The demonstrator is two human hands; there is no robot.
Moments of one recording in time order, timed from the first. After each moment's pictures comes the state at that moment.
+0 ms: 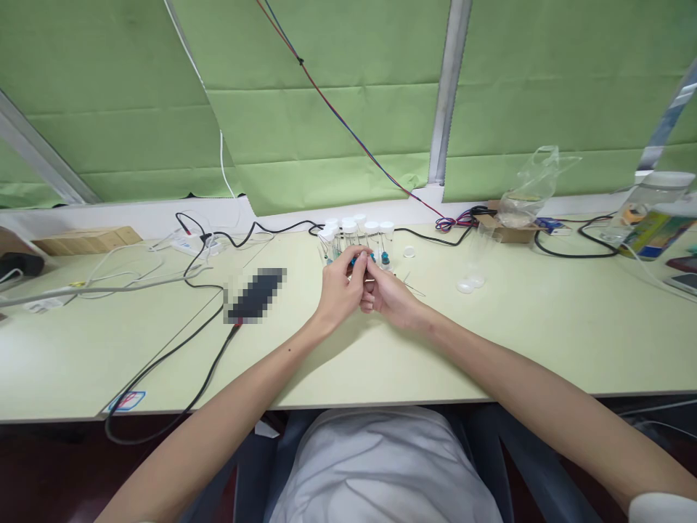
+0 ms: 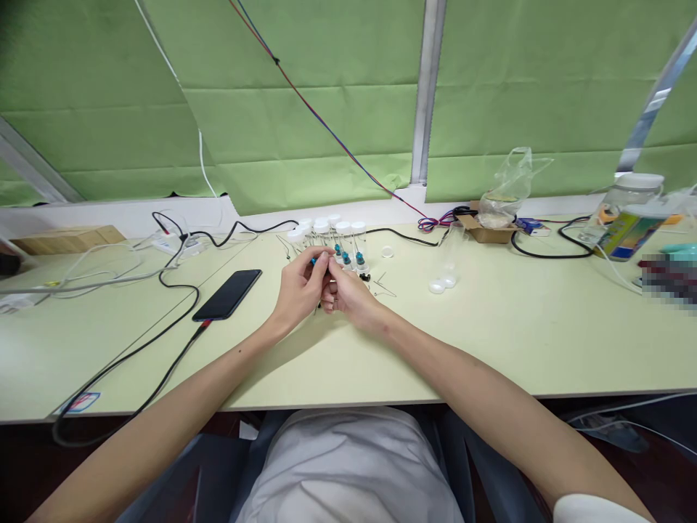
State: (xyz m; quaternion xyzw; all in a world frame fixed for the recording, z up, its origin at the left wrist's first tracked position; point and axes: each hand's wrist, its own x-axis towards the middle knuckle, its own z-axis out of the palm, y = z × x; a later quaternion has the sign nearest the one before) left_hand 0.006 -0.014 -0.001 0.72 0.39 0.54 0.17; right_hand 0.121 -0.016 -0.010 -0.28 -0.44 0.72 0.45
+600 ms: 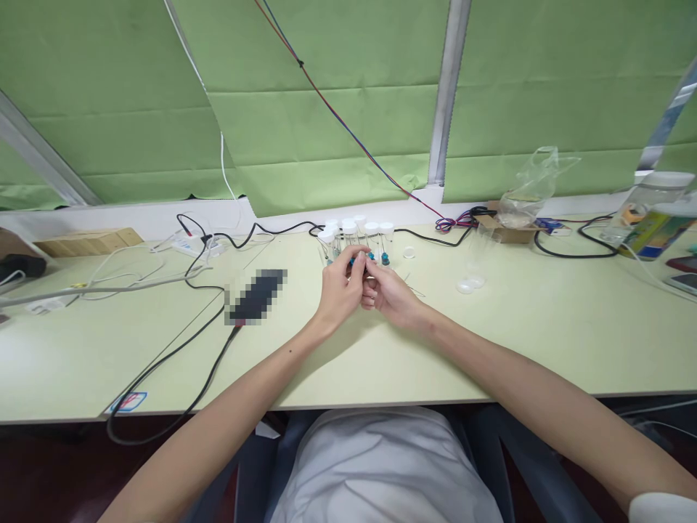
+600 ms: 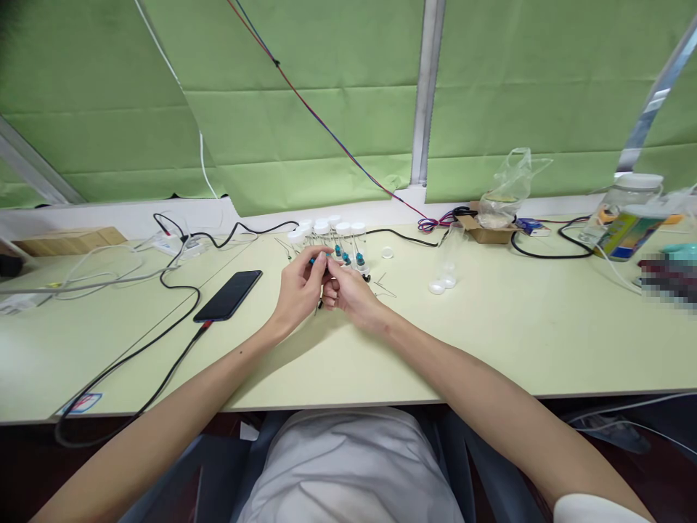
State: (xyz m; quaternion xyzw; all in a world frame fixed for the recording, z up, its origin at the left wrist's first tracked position) left_hand 0.005 -0.014 -0.001 0.72 0.39 0.55 0.18; right_hand 0.122 -0.014 -0.010 -0.25 -0.44 0.71 0.49
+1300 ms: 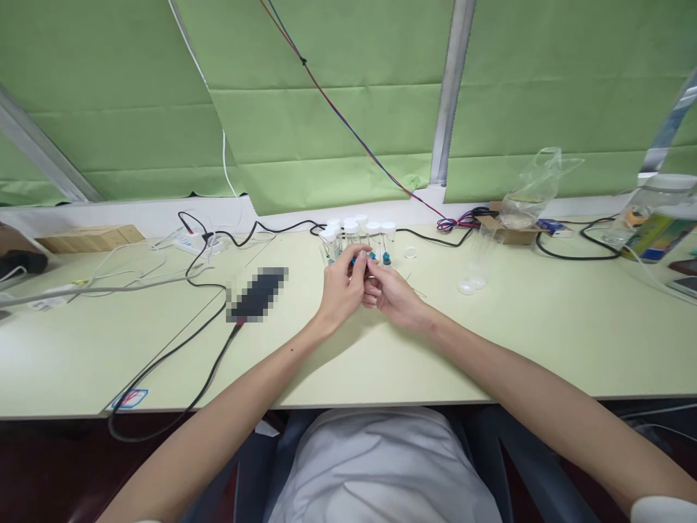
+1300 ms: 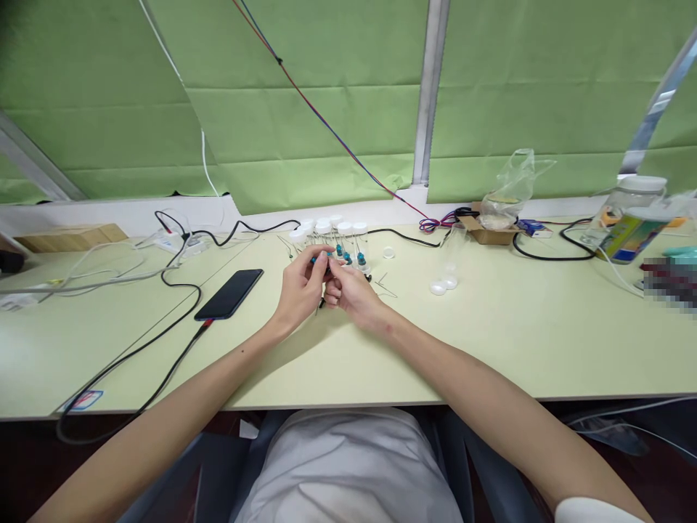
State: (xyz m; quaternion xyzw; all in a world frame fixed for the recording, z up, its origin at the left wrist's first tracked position) left_hand 0.005 -0.013 -0.002 0.72 0.39 0.55 0.17; right_hand 0.123 -0.013 -0.012 -0.23 -0.43 0.72 0.49
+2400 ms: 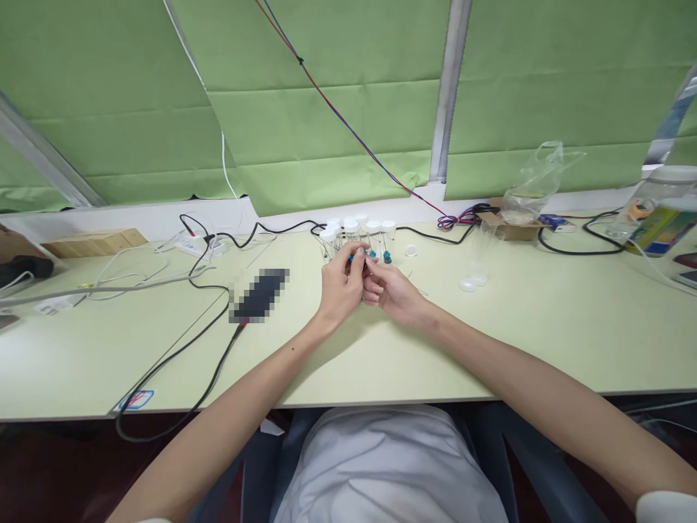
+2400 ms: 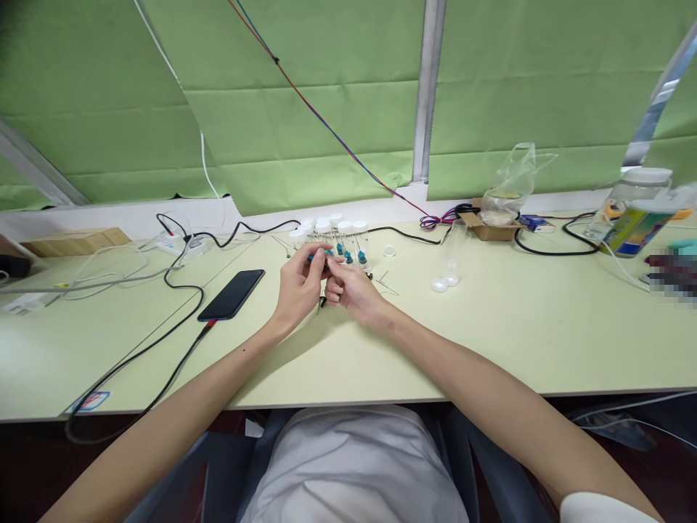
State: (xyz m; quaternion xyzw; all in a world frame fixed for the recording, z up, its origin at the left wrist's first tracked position) left_hand 0.003 -0.011 -0.003 0.71 0.38 0.56 0.20; right_hand 0.124 -0.012 -0.013 -0.21 -0.43 0.73 0.49
